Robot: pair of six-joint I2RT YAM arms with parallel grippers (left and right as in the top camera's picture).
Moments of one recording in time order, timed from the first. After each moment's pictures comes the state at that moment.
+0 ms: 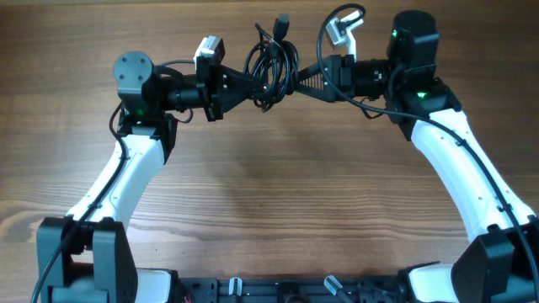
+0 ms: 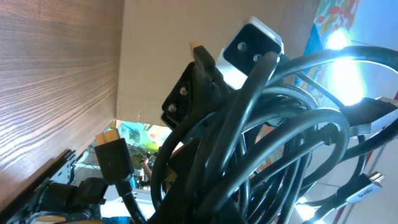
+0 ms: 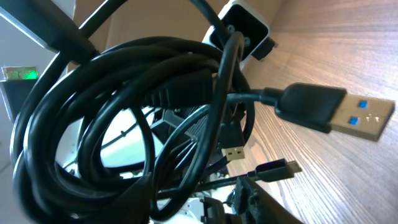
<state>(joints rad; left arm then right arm) -0.09 1.56 0.95 0.72 1.40 -1.85 0.22 1.57 1.25 -0.04 -1.32 0.80</state>
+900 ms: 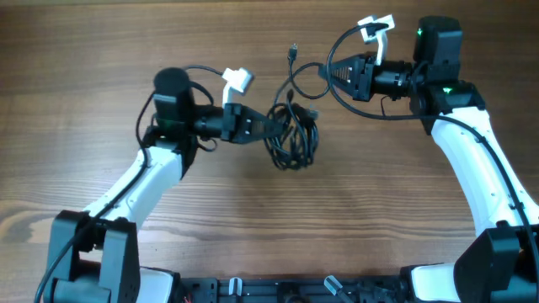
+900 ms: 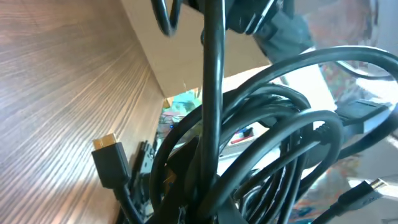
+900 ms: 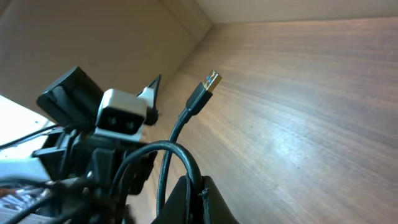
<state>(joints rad) -0.22 1.56 0.83 0.49 1.49 -0.97 0.08 1.57 1.25 -0.29 -1.08 0.17</state>
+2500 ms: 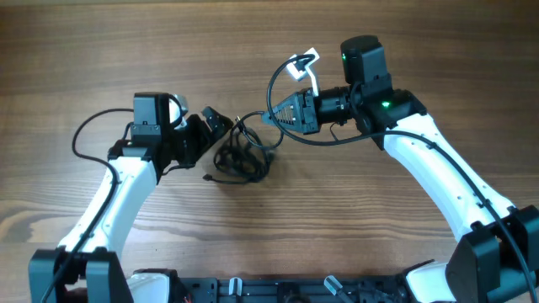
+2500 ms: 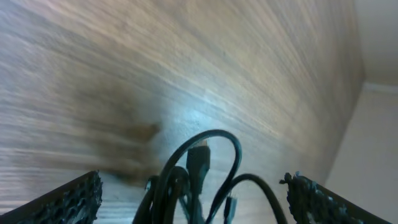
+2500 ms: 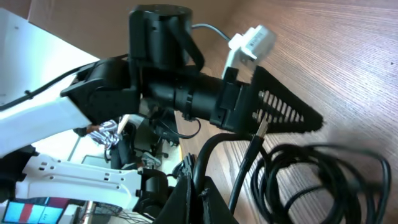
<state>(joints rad) -0.05 1.44 0.82 -0.41 0.53 -0.74 0.38 1.60 1.23 -0.33 -1.16 0.29</state>
